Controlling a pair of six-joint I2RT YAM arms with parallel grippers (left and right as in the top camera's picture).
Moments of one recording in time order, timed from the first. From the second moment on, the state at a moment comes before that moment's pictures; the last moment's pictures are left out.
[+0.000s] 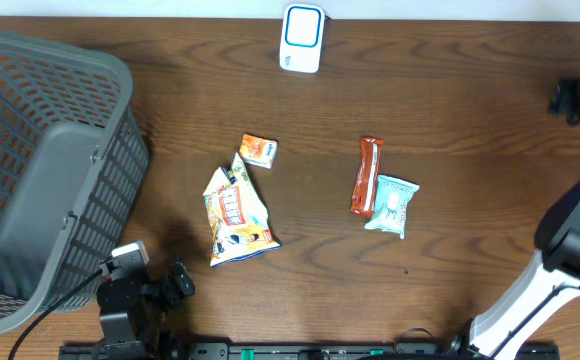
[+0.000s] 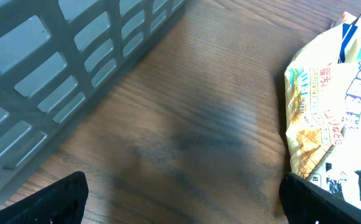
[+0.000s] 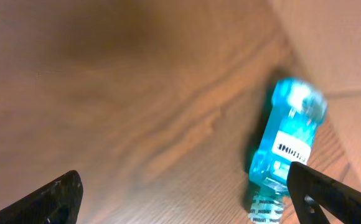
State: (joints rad) left arm 0.10 0.01 0.26 -0.94 -0.06 -0.22; right arm -0.42 2.10 1.86 -0.75 0.35 -0.05
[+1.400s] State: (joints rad) left arm 0.10 0.01 0.26 -0.94 -0.06 -0.22; right arm 0.40 1.75 1.23 -0.86 0.10 0.54
